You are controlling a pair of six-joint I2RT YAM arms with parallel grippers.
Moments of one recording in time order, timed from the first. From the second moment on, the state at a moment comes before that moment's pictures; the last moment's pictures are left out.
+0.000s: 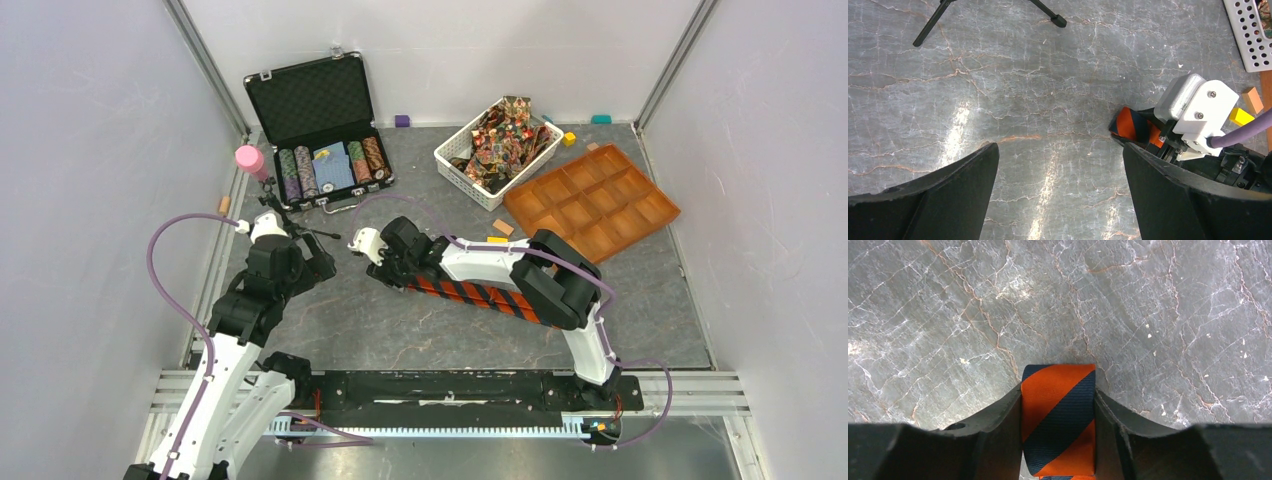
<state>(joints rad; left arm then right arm) -0.26 0.65 0.73 -0.78 -0.23 -0.59 0.98 2.06 1.35 -0.10 -0.11 -0.26</state>
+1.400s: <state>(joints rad) -0.26 0.68 0.64 -0.72 -0.15 -0.67 1.08 1.92 1.11 0.00 -0.26 -0.24</state>
